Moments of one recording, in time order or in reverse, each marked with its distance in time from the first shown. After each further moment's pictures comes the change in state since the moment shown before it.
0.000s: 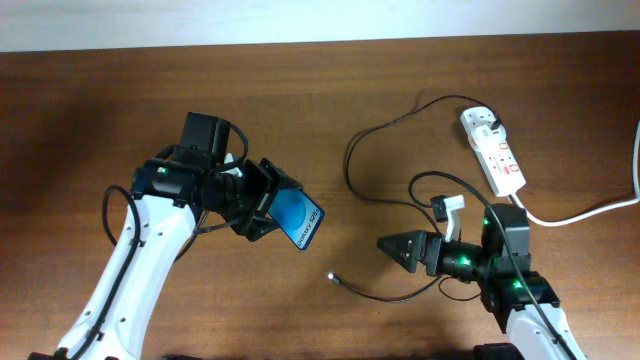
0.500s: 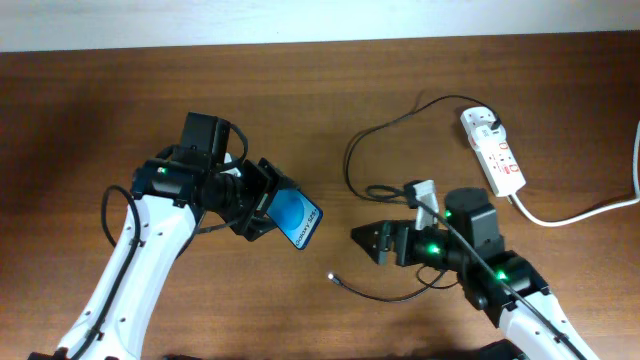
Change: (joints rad) left arm 0.000 0.000 0.000 0.000 -0.032 0.000; right arm 0.328 0.018 0.212 -0.129 0.400 0.068
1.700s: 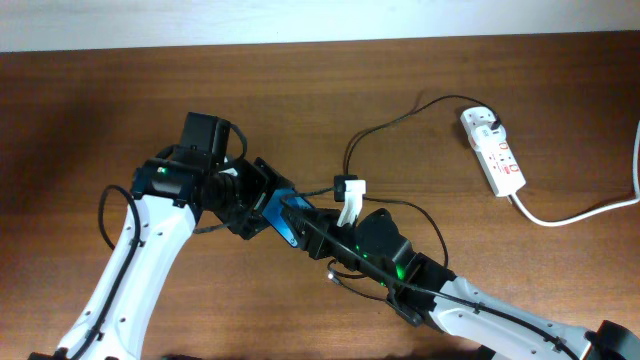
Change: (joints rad) left arm 0.000 0.000 0.001 0.000 -0.084 0.000; right arm 0.497 0.331 0.007 0.788 0.503 0.433
